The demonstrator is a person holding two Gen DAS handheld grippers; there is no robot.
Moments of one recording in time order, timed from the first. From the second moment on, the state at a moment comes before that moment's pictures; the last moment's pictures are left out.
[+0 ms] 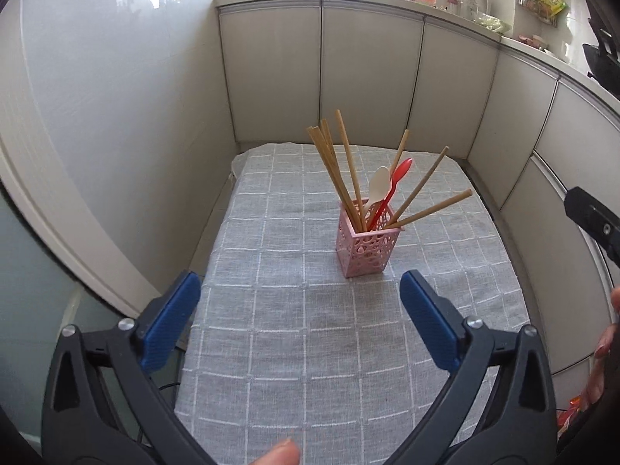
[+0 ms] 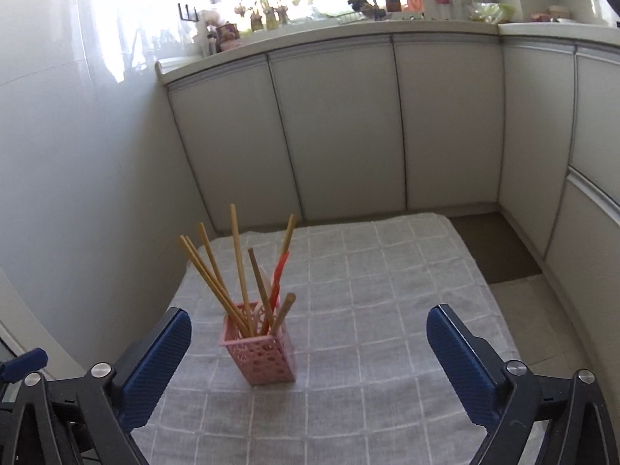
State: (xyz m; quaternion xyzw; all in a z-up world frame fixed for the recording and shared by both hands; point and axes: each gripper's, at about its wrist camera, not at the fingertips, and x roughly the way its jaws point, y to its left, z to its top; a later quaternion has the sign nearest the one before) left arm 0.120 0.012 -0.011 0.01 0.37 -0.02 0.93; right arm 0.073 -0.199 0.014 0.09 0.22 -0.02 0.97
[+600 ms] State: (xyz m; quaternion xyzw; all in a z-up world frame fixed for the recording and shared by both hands) left arm -0.003 -0.002 0.062 0.02 0.29 -0.05 0.96; right arm -0.071 -0.191 0.082 0.06 0.21 -0.09 0.97
